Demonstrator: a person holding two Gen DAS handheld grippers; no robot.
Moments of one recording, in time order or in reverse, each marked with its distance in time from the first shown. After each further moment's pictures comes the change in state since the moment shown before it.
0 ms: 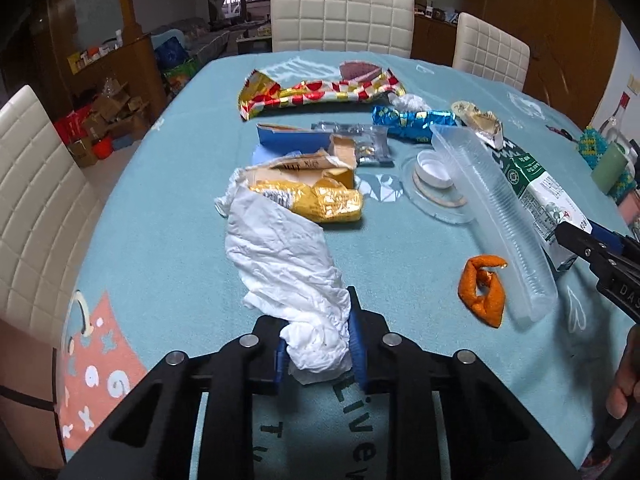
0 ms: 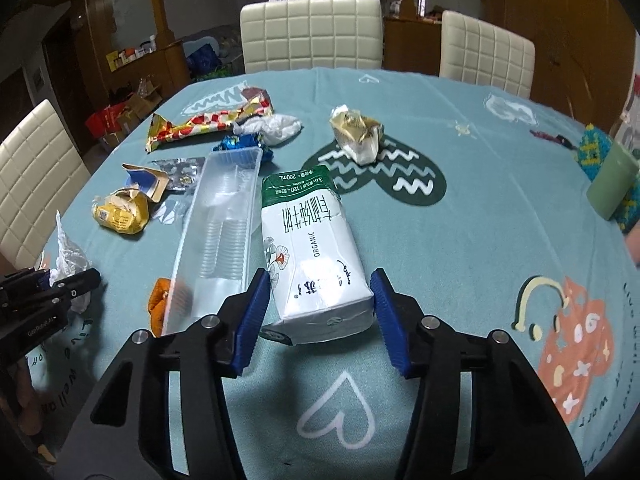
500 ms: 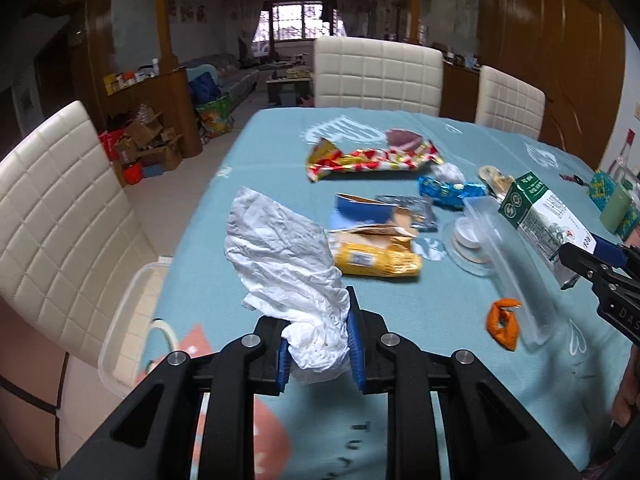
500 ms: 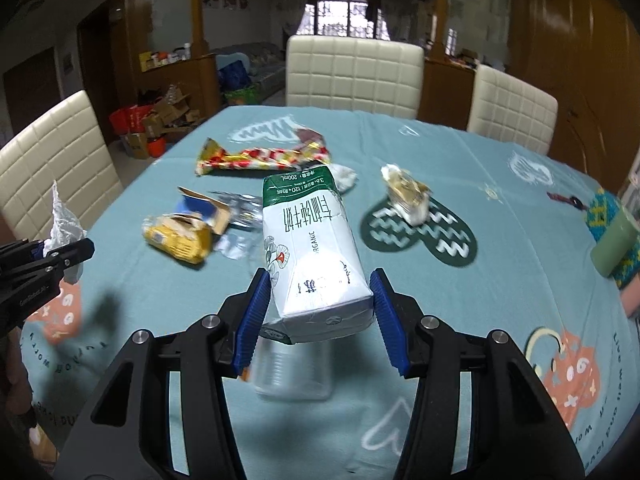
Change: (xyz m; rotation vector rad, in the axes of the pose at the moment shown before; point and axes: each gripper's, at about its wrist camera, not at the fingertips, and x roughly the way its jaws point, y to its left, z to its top) left arm -0.052 0.054 0.006 -0.064 -0.164 0.086; right arm -0.032 0.062 0.021 -0.125 -0.105 0.054
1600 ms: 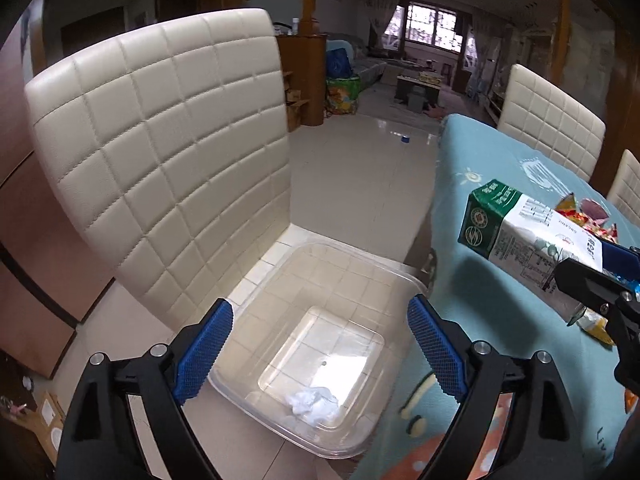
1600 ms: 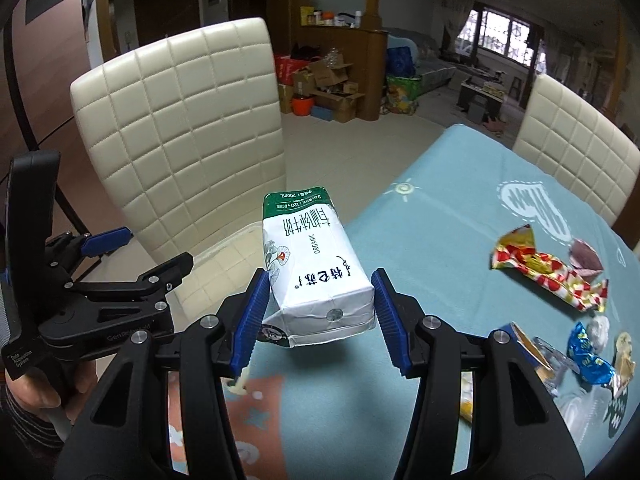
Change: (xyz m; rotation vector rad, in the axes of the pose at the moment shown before) left arm 0.033 0.221 -0.019 -0.332 0.029 0.295; right arm 0.092 0.282 0.076 -0.374 0.079 0.400
